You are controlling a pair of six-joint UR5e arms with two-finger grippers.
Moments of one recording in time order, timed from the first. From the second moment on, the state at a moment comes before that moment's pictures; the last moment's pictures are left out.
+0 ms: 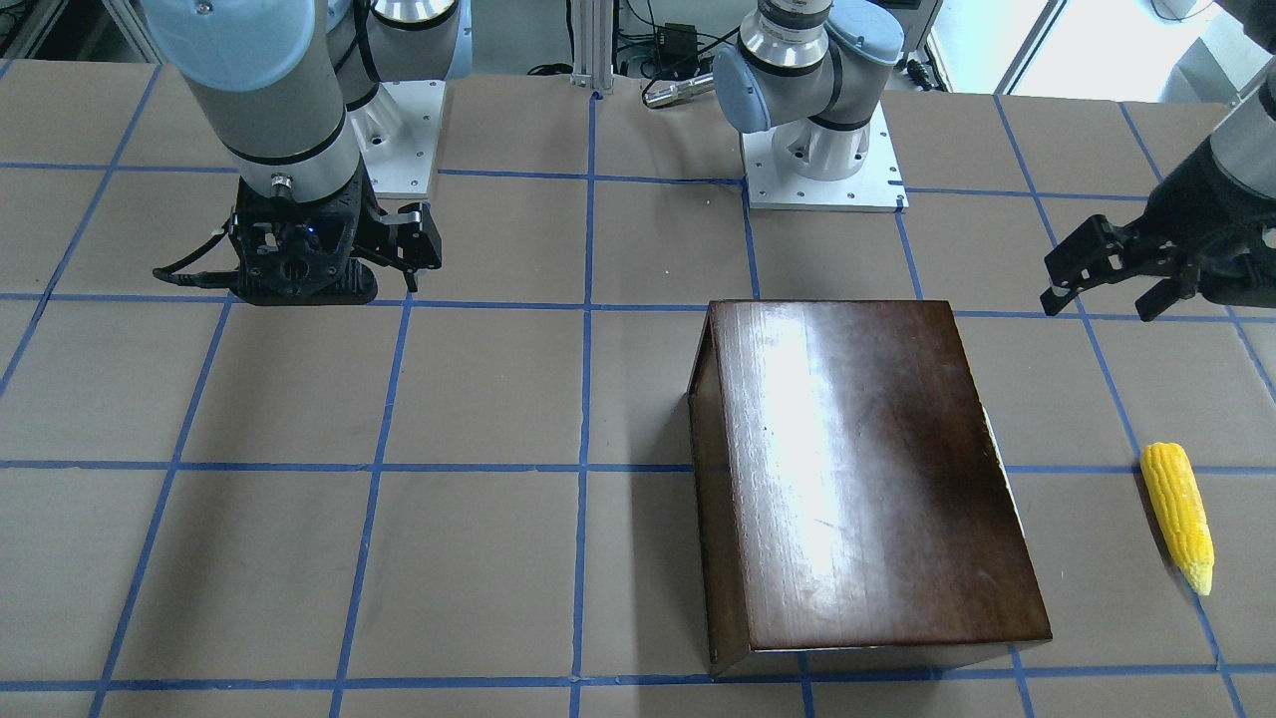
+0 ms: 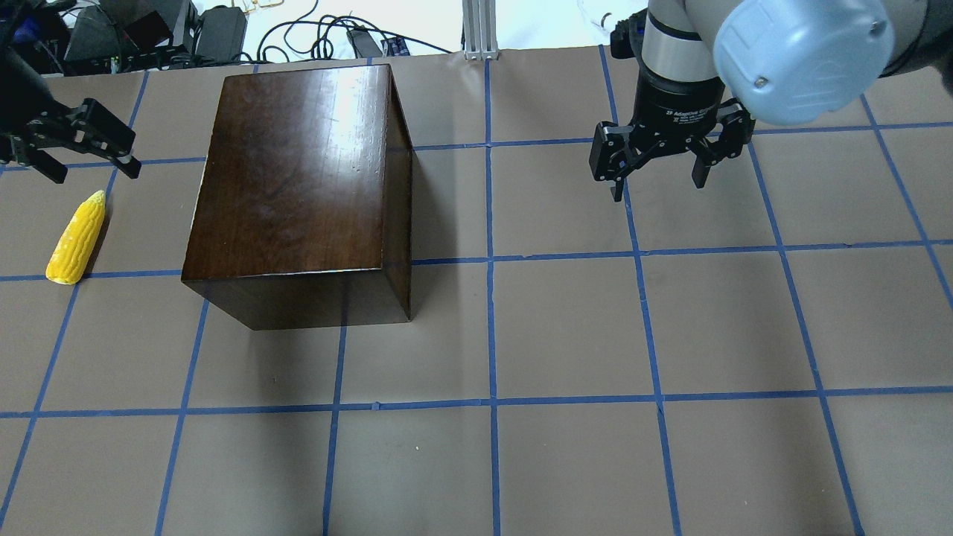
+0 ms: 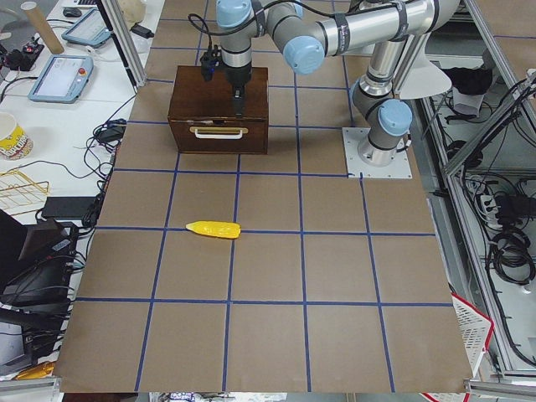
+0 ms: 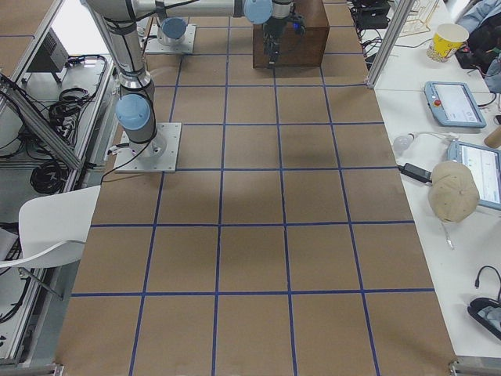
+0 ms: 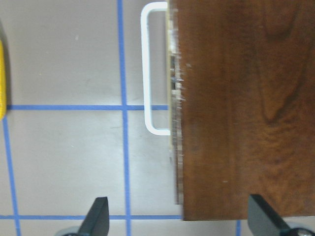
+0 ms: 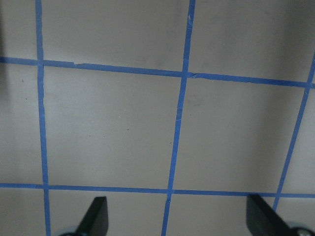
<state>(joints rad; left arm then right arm) -1.12 -1.63 -1.54 -1.55 1.51 0.48 1.69 -1.44 1.50 -1.50 -1.64 0.03</state>
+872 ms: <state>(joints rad) -1.01 -1.83 -1.55 -1.41 1.34 0.71 1.69 -1.44 1.50 -1.50 -1.64 0.03</state>
